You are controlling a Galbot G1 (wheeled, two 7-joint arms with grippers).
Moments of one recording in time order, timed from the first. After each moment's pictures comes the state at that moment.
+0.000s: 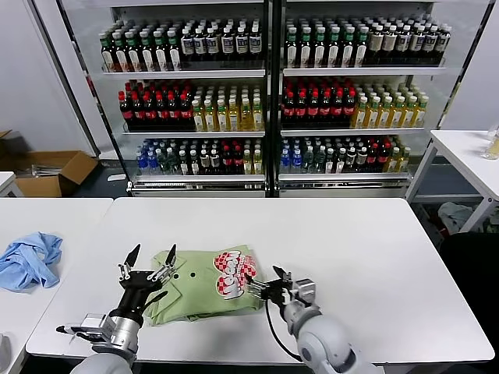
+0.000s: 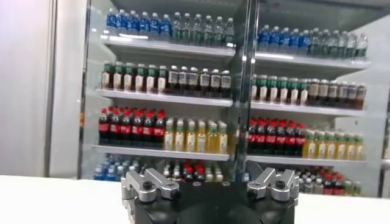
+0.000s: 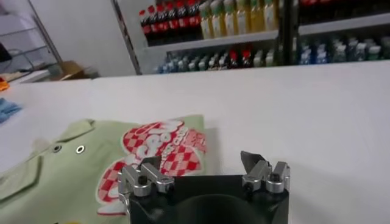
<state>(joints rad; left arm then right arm) 1.48 -1.29 -0.57 -2.11 -0.35 0.12 -0.04 -1.06 1.28 0.02 1.86 0.56 -0.57 0.21</state>
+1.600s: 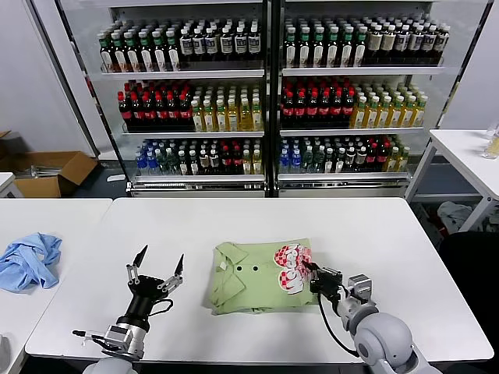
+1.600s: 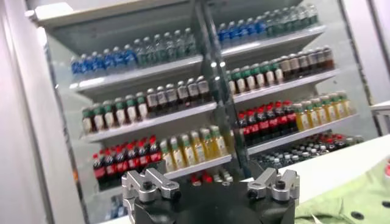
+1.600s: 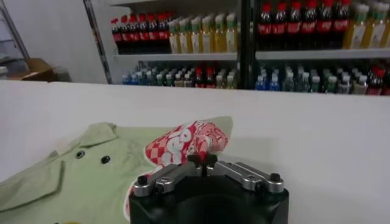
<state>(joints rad) 1.46 -1.28 -0.54 -1.95 -0.01 -0.11 0.04 -1.20 1.08 0.30 1.97 0.52 -0.52 0.05</state>
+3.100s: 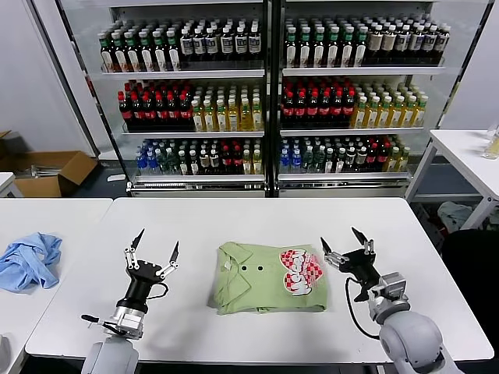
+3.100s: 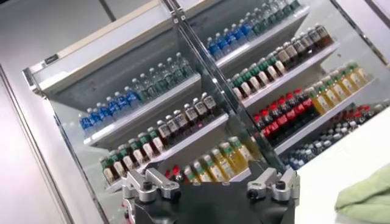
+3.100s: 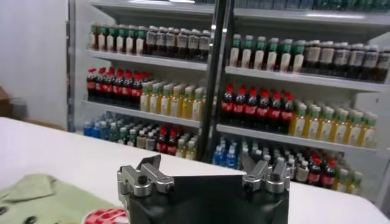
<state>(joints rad) 1.32 -1.31 -0.58 -1.80 0.26 -0.24 0.02 -1.24 1.09 0.47 1.97 0.32 -0.28 -0.01</state>
